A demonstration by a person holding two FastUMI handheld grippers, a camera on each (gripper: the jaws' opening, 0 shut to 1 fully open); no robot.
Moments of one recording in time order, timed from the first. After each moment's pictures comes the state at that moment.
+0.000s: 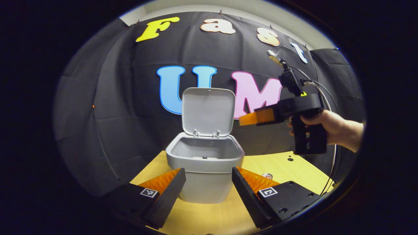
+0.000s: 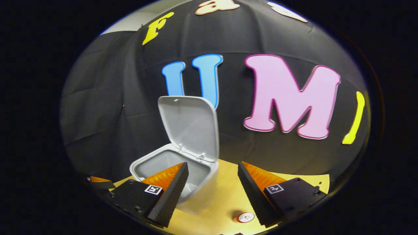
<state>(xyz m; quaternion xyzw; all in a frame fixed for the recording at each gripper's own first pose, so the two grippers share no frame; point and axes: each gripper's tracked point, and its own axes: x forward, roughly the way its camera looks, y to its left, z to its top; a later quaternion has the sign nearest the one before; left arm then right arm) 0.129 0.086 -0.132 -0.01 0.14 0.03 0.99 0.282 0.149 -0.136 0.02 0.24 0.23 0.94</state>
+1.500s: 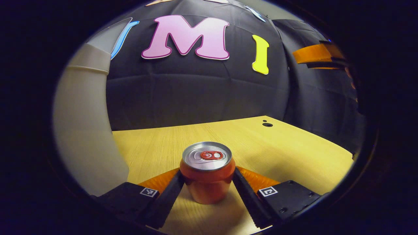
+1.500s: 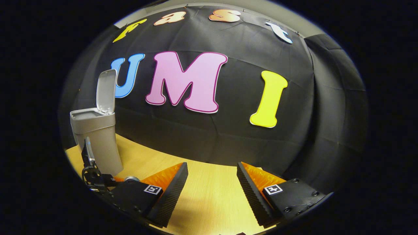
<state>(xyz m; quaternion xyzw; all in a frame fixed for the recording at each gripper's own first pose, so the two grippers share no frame) 0.299 -0.147 -0.405 0.03 0.20 -0.12 0.97 0.224 -0.169 -0.249 -0.05 0.17 0.00 0.98</state>
